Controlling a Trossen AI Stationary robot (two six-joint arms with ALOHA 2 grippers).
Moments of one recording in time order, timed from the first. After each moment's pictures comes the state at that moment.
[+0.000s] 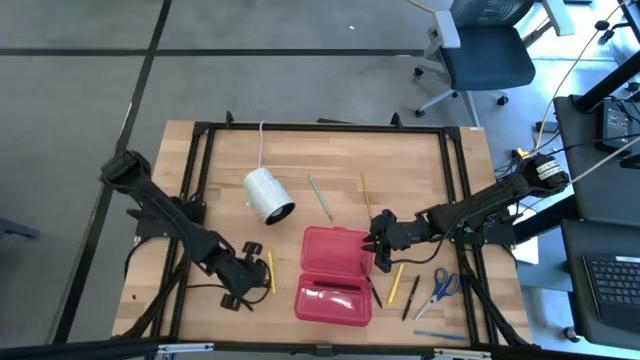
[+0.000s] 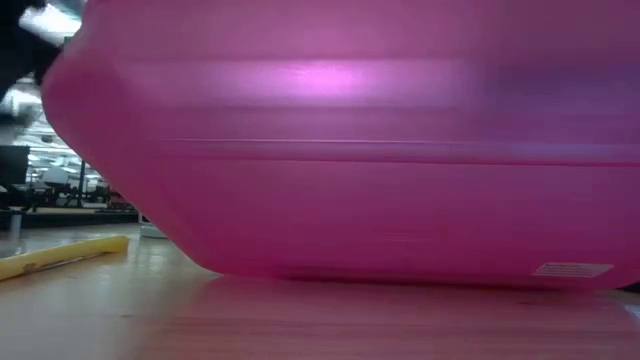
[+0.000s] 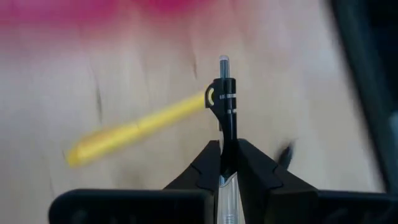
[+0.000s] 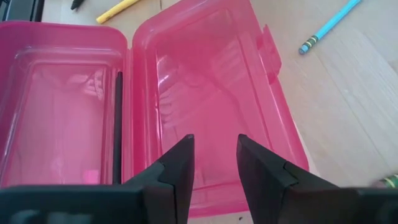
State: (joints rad) left arm -0.68 1.44 0.87 -0.51 -0.12 -0.46; right arm 0.35 1.35 0.62 -0.03 0.21 0.62
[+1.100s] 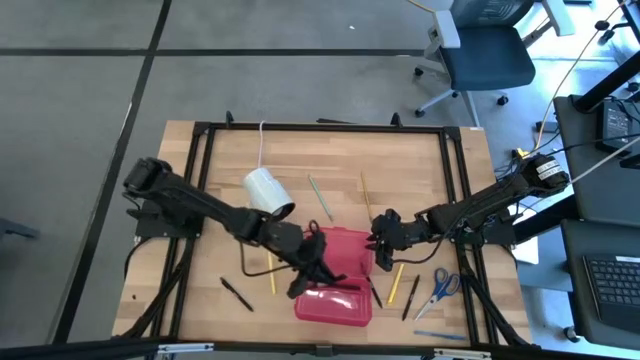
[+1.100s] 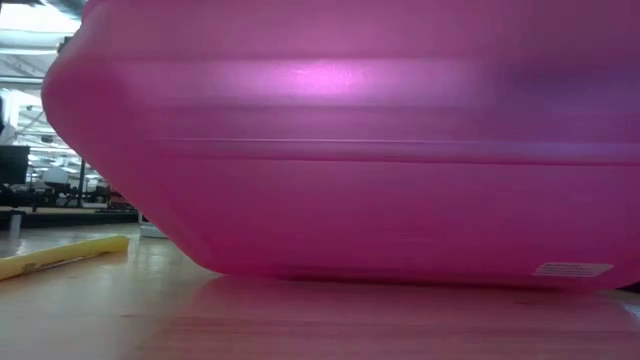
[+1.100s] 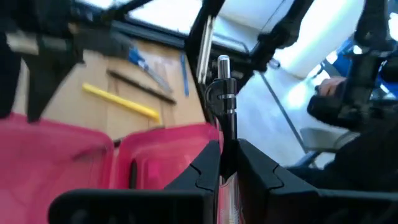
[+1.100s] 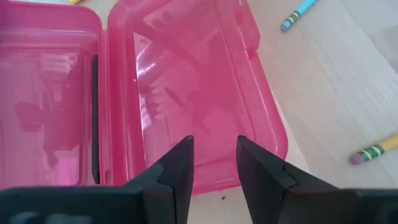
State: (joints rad) left arm -0.34 1.66 1.13 0.15 0.14 -0.46; right arm 0.35 1.35 0.62 -0.11 0.22 0.65
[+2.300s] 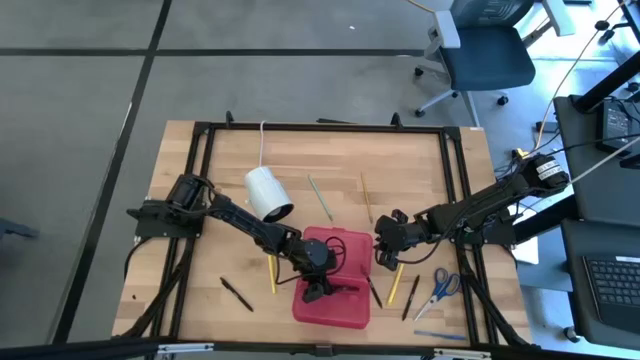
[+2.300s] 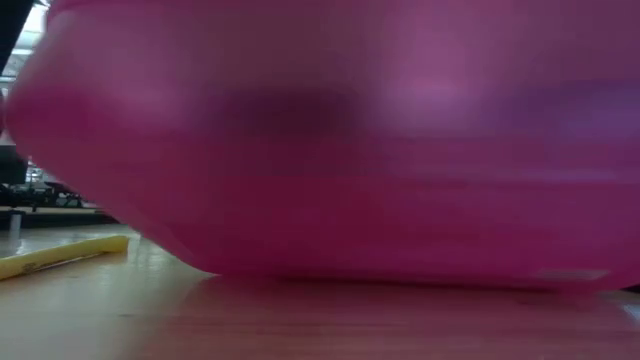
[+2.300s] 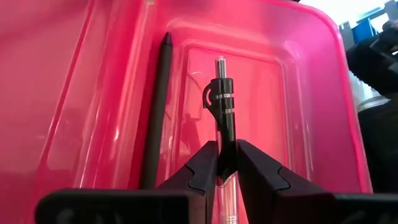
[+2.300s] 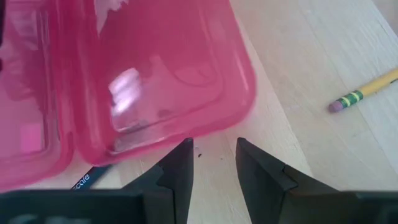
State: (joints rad) left arm -0.30 2.01 1.13 0.21 0.33 -0.67; right arm 0.35 1.35 0.62 -0.26 0.18 0.71
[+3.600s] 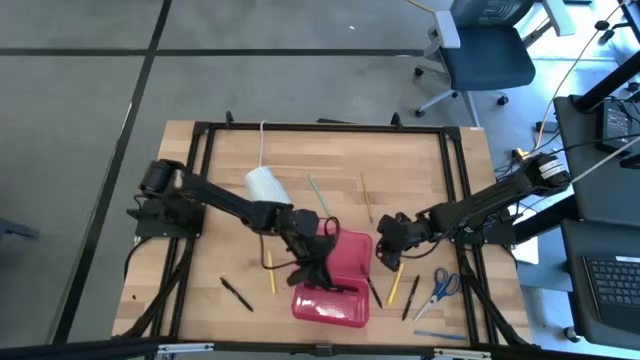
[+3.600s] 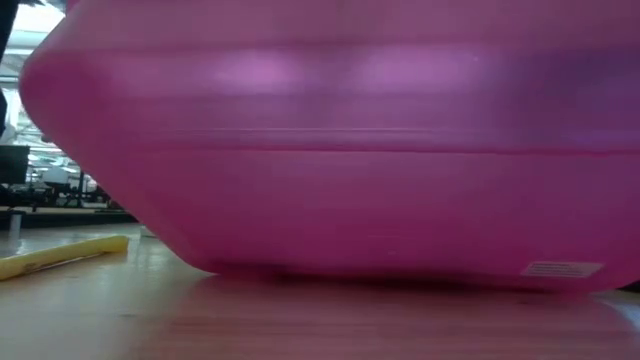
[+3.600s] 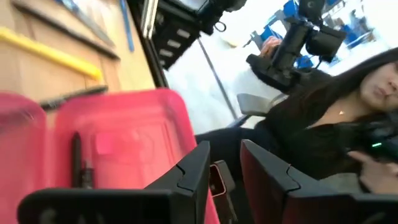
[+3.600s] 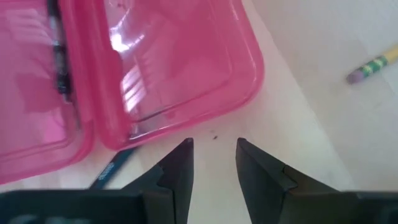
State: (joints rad) left arm -0.21 1.76 1.13 0.22 0.59 -0.53; right arm 0.35 1.31 0.62 -0.30 0.10 0.82
